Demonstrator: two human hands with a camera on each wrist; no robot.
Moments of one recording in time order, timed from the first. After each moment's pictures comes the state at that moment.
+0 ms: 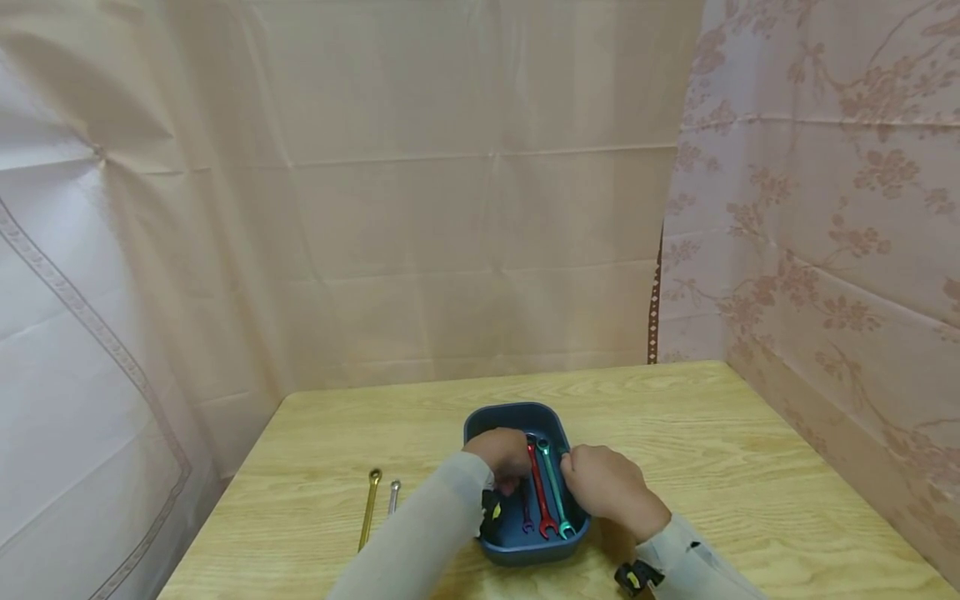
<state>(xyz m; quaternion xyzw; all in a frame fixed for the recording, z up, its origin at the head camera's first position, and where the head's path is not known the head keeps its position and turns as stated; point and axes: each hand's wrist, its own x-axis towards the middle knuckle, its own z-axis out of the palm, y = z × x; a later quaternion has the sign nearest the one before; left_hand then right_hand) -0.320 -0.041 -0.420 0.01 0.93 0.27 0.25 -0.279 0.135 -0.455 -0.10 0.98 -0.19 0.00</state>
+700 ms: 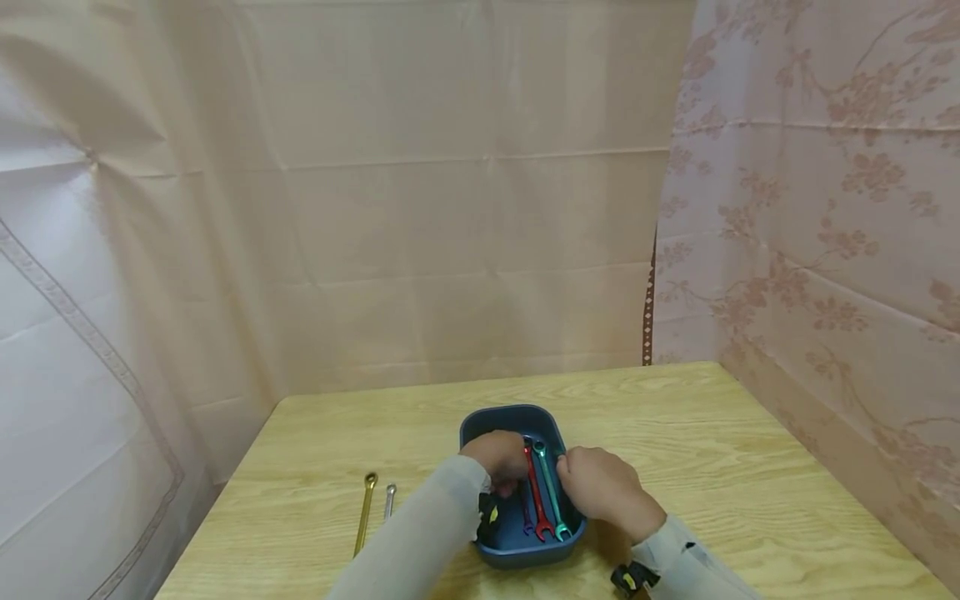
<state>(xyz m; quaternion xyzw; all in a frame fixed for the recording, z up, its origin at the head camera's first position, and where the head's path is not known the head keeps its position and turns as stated) -0.325 -0.040 -0.428 0.03 0.94 0.24 0.24 -0.276 0.134 -0.451 -0.09 0.98 -0.19 0.00</state>
